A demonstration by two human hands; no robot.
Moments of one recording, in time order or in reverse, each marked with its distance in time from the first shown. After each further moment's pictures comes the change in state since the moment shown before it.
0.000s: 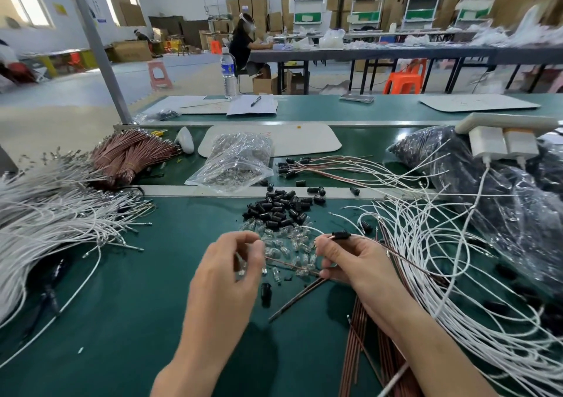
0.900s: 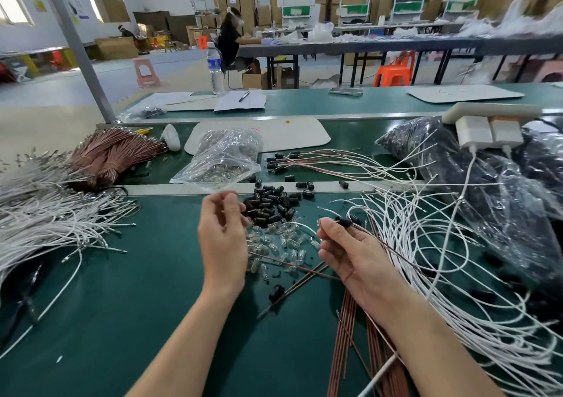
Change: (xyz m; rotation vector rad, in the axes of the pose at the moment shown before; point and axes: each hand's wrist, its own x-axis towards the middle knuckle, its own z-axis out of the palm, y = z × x) left_hand 0.058 -0.015 0.050 -0.547 0.196 -0.172; right_hand 0.004 -0.005 -0.008 0.385 0.020 0.134
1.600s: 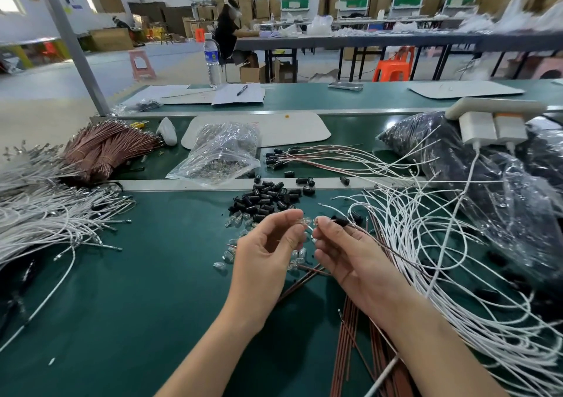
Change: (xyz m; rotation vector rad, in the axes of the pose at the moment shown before) left_hand -0.046 0.016 0.015 -0.114 -0.378 -0.107; right_hand 0.004 0.004 0.005 0.024 -0.034 0.041
